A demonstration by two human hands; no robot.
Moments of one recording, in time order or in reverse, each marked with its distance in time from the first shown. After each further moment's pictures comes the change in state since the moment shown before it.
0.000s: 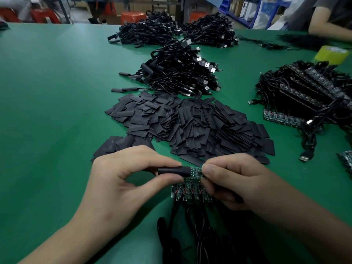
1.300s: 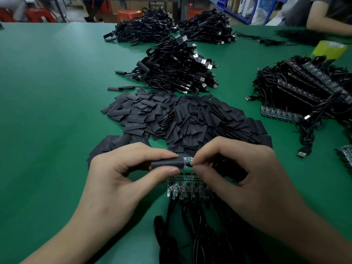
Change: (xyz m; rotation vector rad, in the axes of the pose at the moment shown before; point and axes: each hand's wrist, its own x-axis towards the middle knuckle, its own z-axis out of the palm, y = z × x) left_hand -0.003 -0.004 0.006 -0.093 -0.001 -0.125; right_hand -0.006 0.003 0.009 -0.585 0.453 -0.536
